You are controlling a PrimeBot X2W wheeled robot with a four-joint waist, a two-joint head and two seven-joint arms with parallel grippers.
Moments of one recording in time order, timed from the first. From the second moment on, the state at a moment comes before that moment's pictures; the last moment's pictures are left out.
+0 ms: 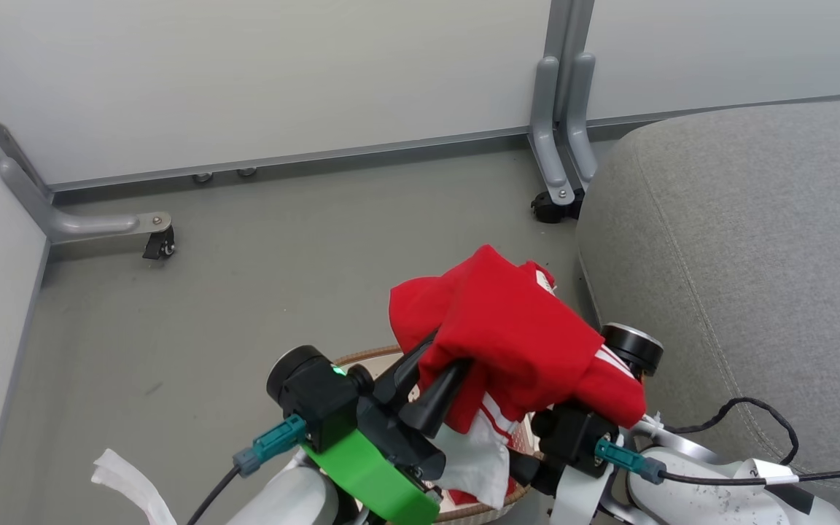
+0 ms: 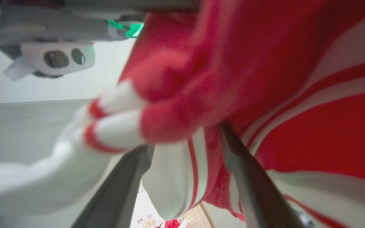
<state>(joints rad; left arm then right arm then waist) -0.32 0.23 -0.79 0.03 -0.59 -0.13 -0.26 -0.48 -0.46 1.00 0.16 0.22 0.13 -0.26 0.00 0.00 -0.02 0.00</state>
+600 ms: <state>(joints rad) -0.33 0.23 -0.82 0.04 -0.61 -0.13 -0.26 -0.47 -0.38 0.97 0.17 0.26 0.13 -0.26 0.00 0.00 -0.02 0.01</state>
